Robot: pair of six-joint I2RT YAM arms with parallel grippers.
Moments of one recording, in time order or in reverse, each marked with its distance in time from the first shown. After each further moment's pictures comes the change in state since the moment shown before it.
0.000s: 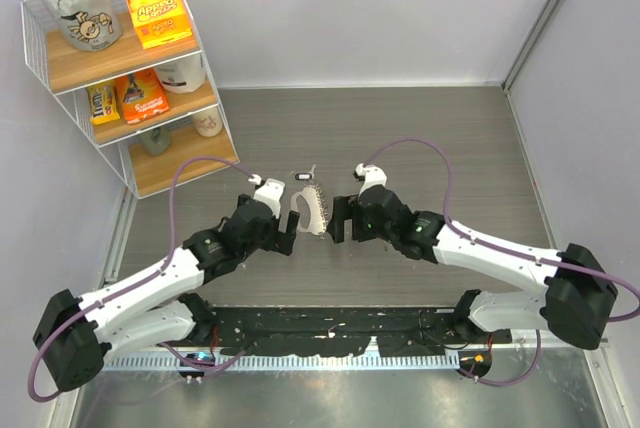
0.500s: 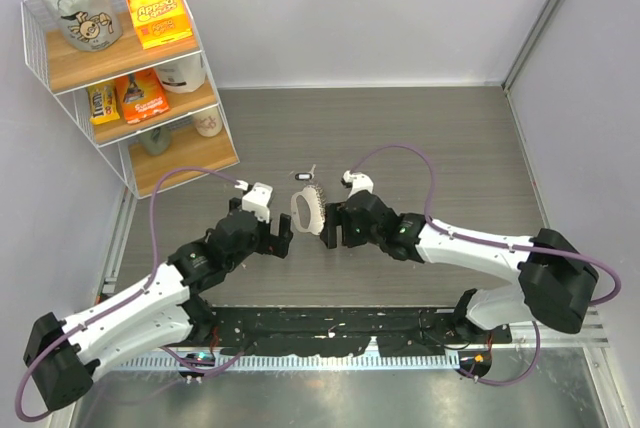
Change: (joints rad) left arm 0.000 -0.179 -0.099 0.060 0.002 0.001; right arm 0.046 0.132 -0.014 0.106 -0.031 0.091
